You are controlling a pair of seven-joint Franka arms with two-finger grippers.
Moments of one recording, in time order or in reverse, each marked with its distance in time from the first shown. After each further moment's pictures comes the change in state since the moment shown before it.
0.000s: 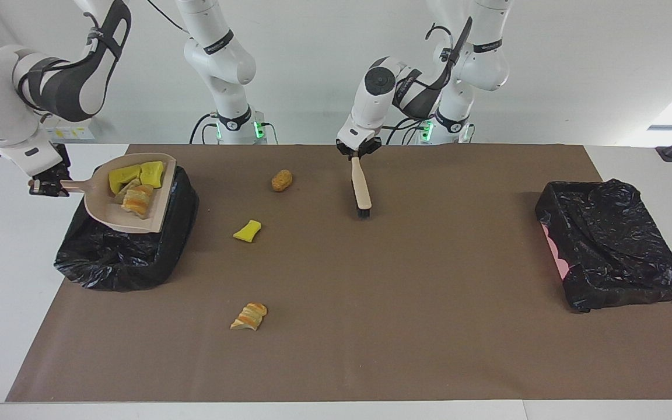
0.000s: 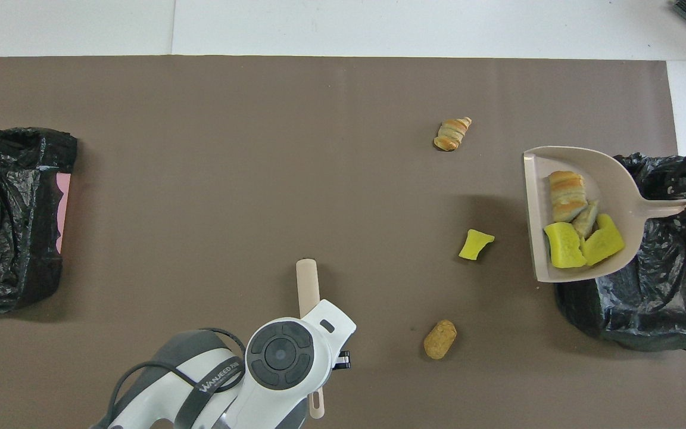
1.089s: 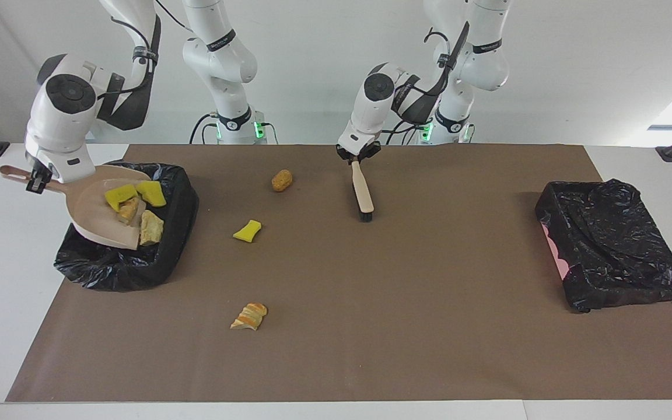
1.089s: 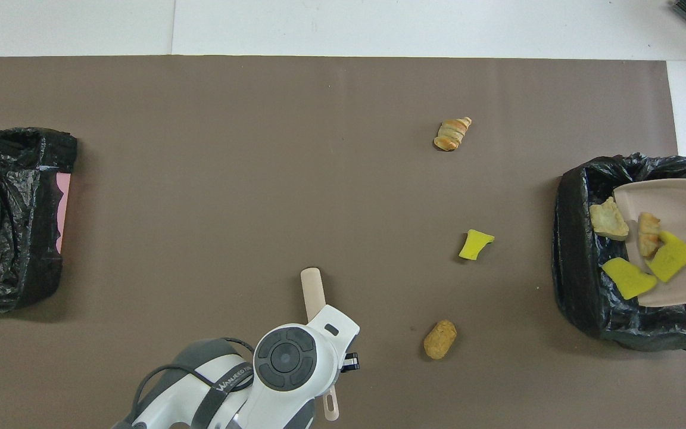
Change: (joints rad) left arm -0.001 0.036 0.001 -0.015 0.000 0.048 -0.036; right arm 0.119 -0.197 0.008 -0.264 -0.579 0.174 0.371
